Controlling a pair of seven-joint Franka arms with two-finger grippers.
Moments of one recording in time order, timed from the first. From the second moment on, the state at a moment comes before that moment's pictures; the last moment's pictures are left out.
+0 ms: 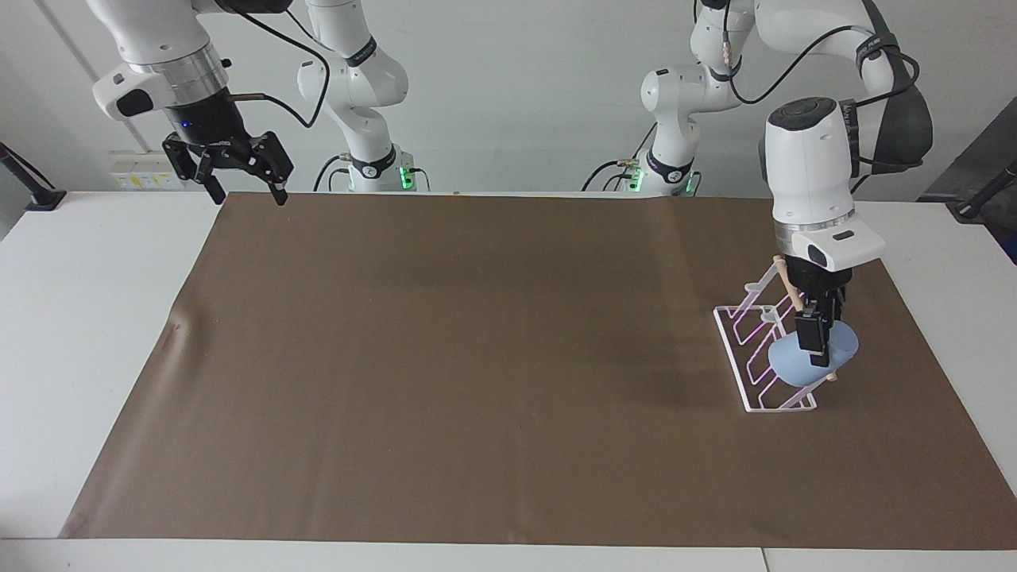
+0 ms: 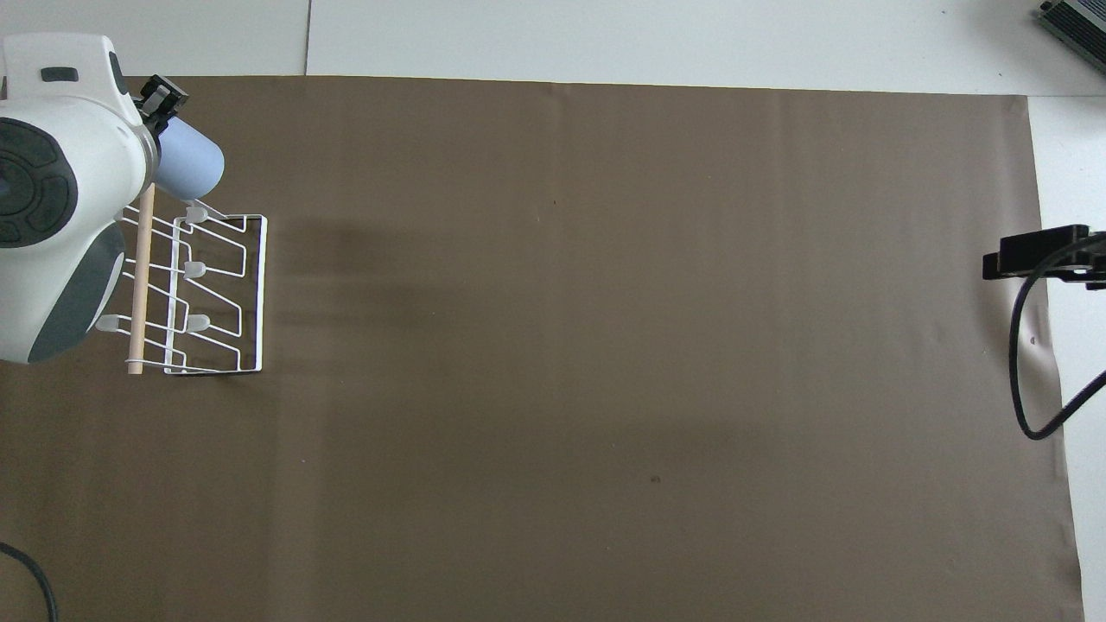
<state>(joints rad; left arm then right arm) 0.05 0.17 -0.21 -1.74 0.60 2.31 -1.29 0.02 -0.06 -0.08 -1.55 0.05 1.58 0.05</state>
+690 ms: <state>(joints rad) 0.06 0.17 -0.22 -1.82 0.65 2.33 -1.27 0.06 -0.09 -0.11 -1.63 -0.05 1.57 0.06</state>
